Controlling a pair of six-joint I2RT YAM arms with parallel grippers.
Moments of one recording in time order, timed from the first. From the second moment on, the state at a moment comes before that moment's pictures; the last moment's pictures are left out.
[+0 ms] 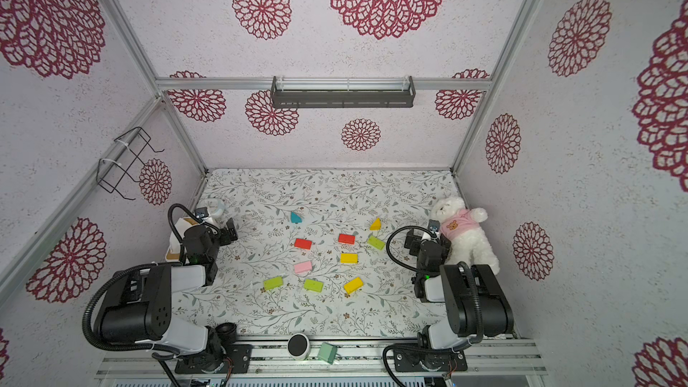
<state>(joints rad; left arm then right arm) 0.14 1.53 0.43 0.77 -0.10 -0.05 0.04 1.52 0.23 1.02 0.30 0.06</state>
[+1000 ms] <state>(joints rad) -0.51 1.40 0.95 -0.31 -0.25 -0.38 0.40 1.08 0.63 -0.08 0.31 0.25</state>
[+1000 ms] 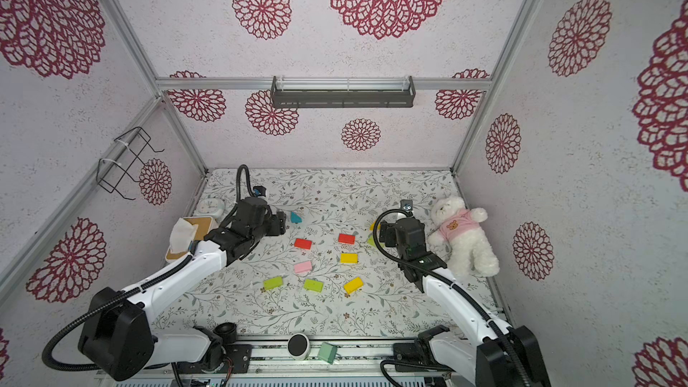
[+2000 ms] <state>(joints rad) -0.57 1.85 1.16 -0.42 -0.06 -0.38 0.43 1.17 0.64 -0.11 0.20 0.33</state>
